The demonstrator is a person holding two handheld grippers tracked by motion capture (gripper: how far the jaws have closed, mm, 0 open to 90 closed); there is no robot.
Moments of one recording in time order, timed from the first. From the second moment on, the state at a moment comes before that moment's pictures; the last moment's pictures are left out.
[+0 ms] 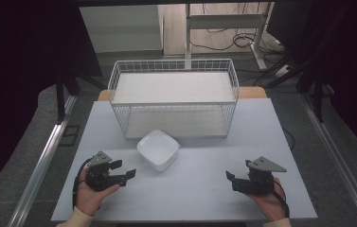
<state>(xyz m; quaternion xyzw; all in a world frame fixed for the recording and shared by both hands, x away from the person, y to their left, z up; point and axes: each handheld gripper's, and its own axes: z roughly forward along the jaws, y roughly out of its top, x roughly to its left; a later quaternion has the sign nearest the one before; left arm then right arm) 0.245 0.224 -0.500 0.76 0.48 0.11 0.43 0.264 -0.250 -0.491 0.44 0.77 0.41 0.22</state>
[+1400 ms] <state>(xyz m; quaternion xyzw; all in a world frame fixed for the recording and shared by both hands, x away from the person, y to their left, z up) 0.241 0.215 -0.488 0.77 0.47 0.11 0.42 0.260 -0.254 -0.482 0.42 0.79 0.41 0.18</state>
